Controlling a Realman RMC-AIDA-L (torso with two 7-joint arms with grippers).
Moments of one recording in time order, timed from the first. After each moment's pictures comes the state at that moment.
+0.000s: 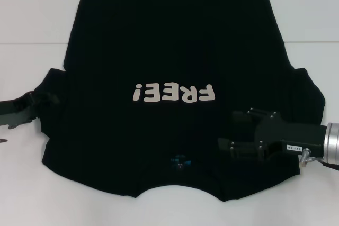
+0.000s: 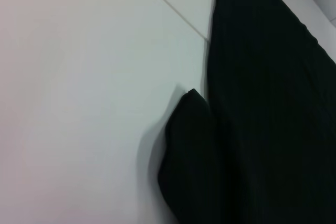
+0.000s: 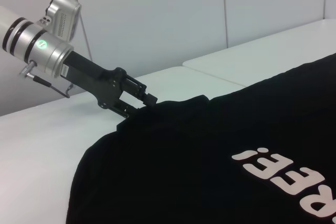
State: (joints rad) left arm -0.58 -1.94 0.55 0.47 2.20 1.00 -2.42; right arm 0.58 2.09 -0.70 -0.48 -2.00 -1.35 1.17
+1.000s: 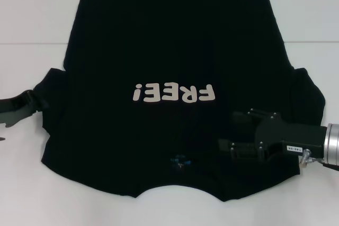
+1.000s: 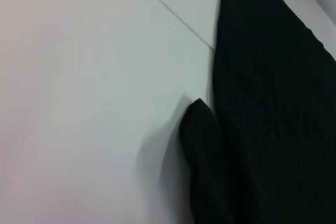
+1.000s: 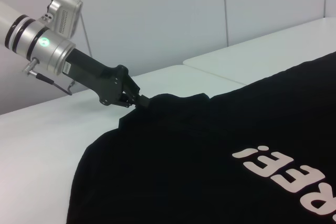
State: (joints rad) left arm -0.58 -1.94 0.56 0.47 2.20 0.98 -2.42; right arm 0.58 2.09 -0.70 -0.48 -2.00 -1.35 1.17
